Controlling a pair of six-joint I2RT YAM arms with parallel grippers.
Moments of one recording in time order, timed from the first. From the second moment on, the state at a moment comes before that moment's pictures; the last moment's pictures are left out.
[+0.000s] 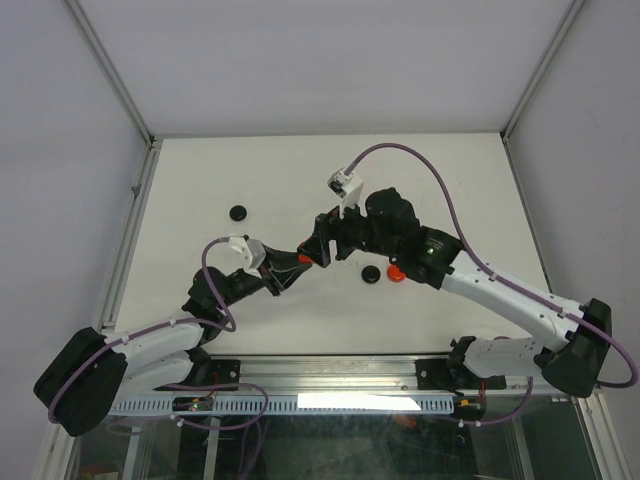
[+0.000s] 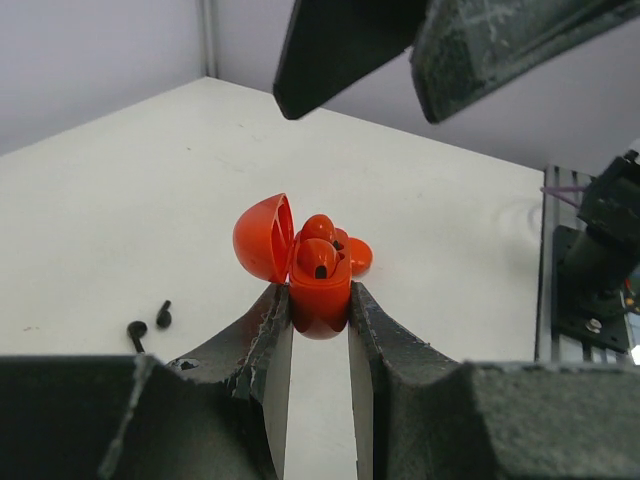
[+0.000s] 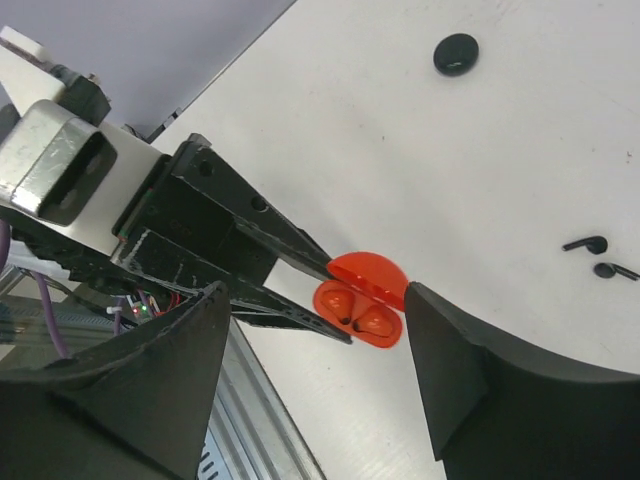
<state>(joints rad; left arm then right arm) -0.68 0.99 0.17 1.06 0.38 -0.18 0.96 1.20 1.11 -0.23 -0.14 0.35</state>
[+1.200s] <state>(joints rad) -0.65 1.08 0.21 1.05 0.55 -0.47 0.80 1.13 0.90 -0.12 -0.57 0.31</state>
